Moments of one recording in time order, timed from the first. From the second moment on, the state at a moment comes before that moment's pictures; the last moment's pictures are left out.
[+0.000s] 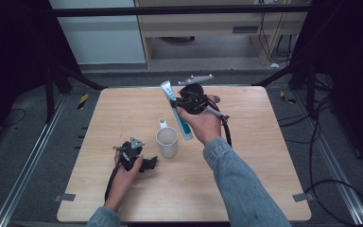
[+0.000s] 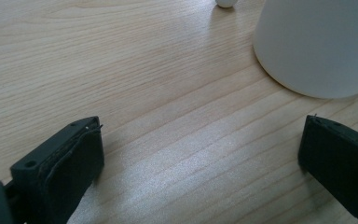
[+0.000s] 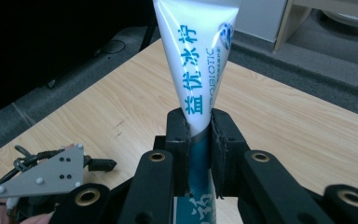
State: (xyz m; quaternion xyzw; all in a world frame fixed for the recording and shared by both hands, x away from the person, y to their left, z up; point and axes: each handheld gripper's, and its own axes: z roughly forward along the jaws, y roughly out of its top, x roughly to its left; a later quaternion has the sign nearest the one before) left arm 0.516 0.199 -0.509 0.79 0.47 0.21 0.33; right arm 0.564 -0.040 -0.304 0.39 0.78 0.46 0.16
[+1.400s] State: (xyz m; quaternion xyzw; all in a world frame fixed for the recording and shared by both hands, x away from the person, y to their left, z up) left arm 0.516 0.199 -0.509 0.80 0.46 0.21 0.33; right arm 0.572 -0.009 -0.315 0.38 0.76 0.49 0.18
